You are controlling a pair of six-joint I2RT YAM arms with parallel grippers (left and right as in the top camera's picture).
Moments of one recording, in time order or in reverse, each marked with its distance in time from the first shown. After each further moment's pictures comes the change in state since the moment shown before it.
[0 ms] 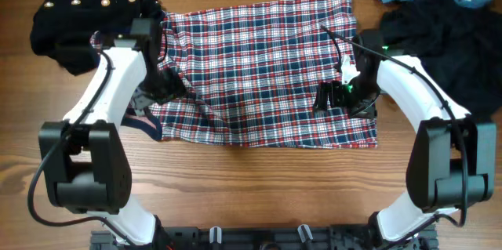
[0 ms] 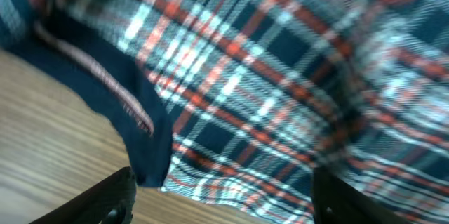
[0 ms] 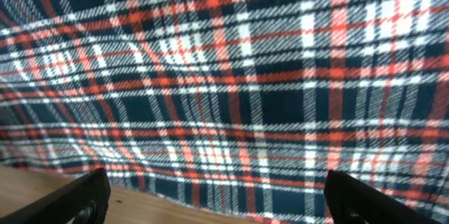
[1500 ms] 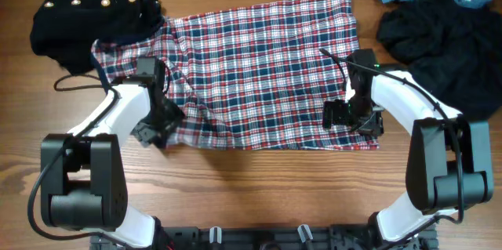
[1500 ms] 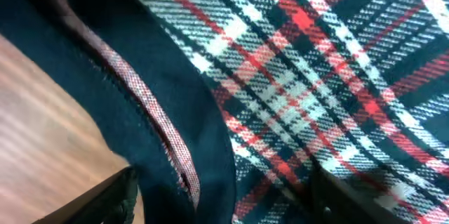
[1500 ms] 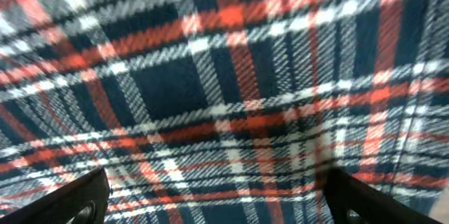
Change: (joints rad) left arm 0.005 -0.090 -0.384 0.280 -0.061 -0.197; right arm 0.014 -0.008 -0.173 0.077 0.197 0.093
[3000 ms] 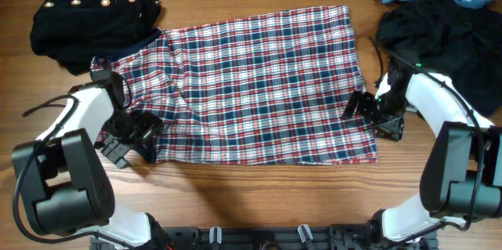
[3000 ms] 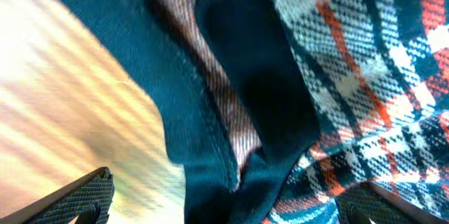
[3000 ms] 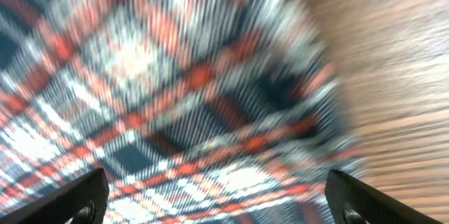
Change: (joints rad) left arm 0.282 0.004 -0.001 -0.148 0.127 0.098; right arm -0.229 -0.042 0.005 -0.011 -0.125 0.087
